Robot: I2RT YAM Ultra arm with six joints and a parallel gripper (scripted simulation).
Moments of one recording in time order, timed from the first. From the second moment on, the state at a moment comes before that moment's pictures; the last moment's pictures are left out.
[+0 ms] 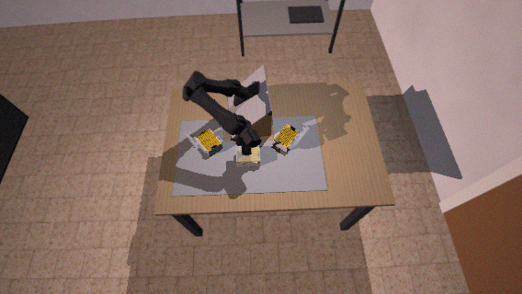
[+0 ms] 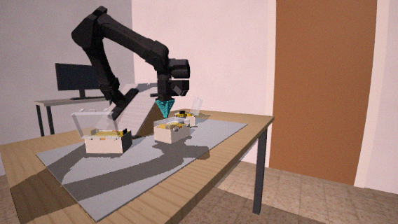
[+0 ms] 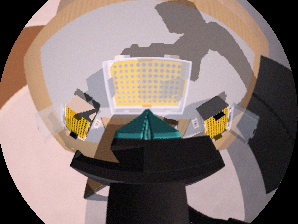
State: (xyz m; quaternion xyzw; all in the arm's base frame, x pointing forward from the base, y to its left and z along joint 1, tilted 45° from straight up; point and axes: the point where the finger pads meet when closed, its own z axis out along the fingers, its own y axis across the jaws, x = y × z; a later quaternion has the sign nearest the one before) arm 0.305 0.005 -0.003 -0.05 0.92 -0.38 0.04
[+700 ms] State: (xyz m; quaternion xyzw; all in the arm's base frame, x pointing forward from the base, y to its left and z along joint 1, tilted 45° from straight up) arm 0.308 0.004 -0.004 -0.05 0.92 -0.38 0.04
